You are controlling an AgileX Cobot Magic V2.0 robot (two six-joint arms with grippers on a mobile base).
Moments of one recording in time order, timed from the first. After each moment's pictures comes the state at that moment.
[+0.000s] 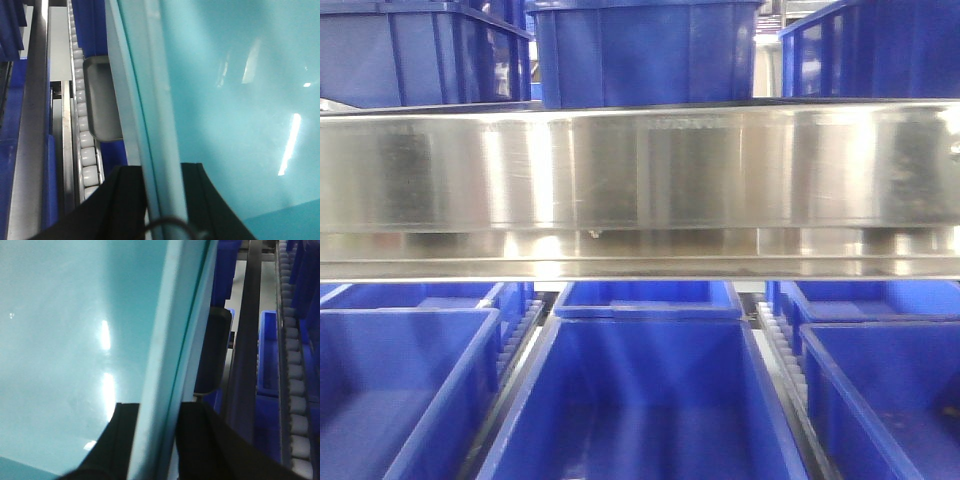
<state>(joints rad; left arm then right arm) -0.33 1.42 -1.80 -0.03 1.02 -0.16 0.37 1.38 -1.76 0.08 1.00 0.12</state>
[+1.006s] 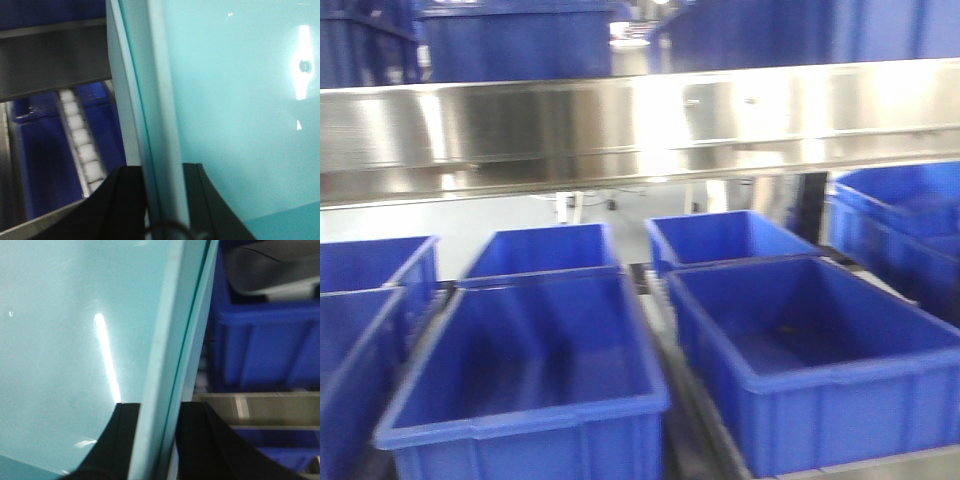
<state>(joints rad) -0.33 1.42 -1.80 -0.03 1.00 -0.16 0.37 1.38 -1.76 0.08 0.99 0.12</state>
